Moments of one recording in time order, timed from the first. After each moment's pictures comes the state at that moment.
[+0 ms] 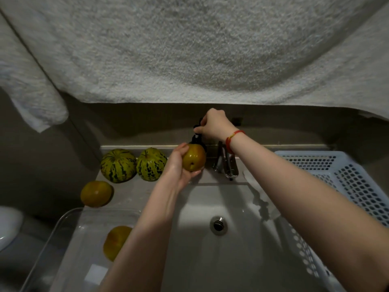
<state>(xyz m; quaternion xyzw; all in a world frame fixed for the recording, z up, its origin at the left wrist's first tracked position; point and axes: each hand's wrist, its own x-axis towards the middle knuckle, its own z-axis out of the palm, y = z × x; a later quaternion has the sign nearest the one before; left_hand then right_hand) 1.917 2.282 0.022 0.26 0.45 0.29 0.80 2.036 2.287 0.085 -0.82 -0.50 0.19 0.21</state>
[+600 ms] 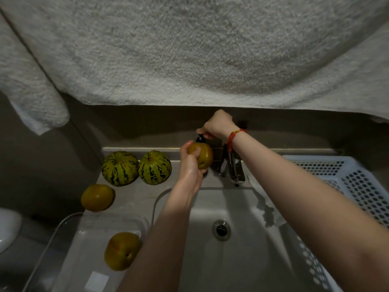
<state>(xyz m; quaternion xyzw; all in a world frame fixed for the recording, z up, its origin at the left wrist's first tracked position) 1.943 2.282 0.018 0.28 0.44 0.37 0.77 2.042 2.312 0.079 -0.82 -0.37 0.31 0.30</state>
